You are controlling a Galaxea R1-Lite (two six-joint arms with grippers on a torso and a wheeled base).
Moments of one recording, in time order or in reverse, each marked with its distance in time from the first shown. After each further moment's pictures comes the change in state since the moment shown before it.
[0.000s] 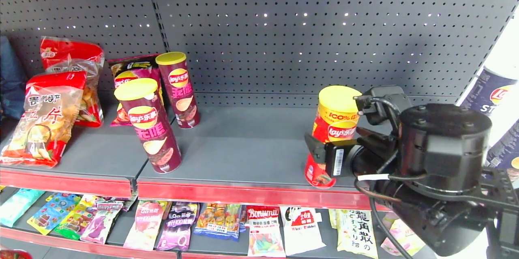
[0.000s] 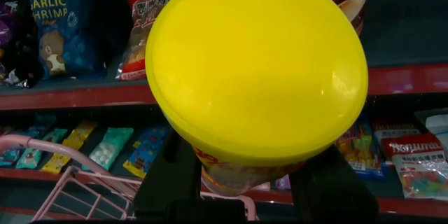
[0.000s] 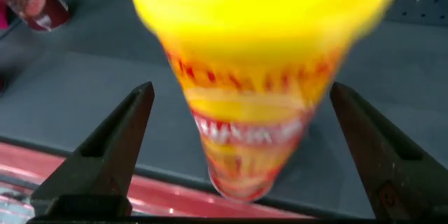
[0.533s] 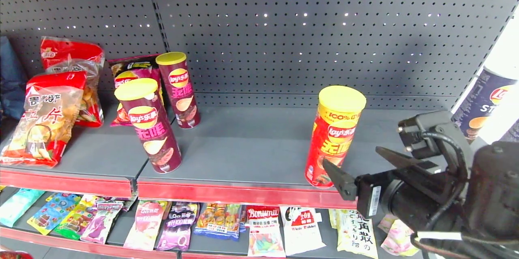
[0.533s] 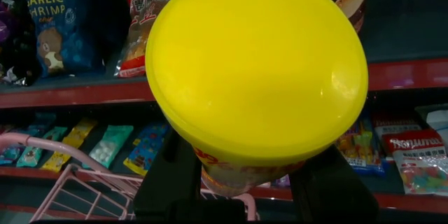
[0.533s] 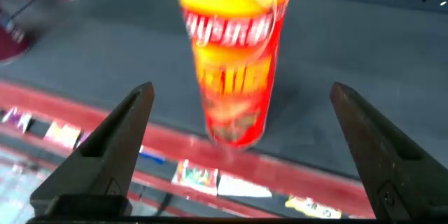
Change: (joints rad) left arm 0.000 0.000 0.009 0.001 0.000 0.003; right arm 0.081 -0.168 0.189 -0.001 0.011 -0.003
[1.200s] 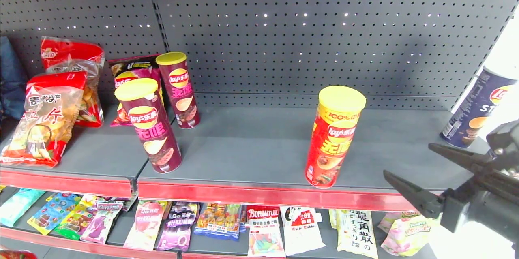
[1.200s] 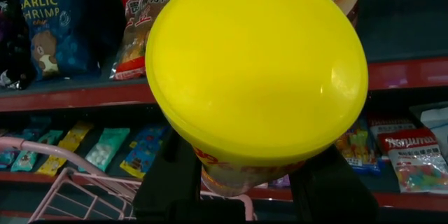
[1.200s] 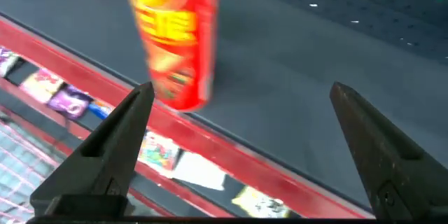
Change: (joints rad) left arm 0.000 0.001 -0.001 -0.001 -0.027 -0.001; right arm -0.397 -0.321 0.204 0.014 0.480 -0.324
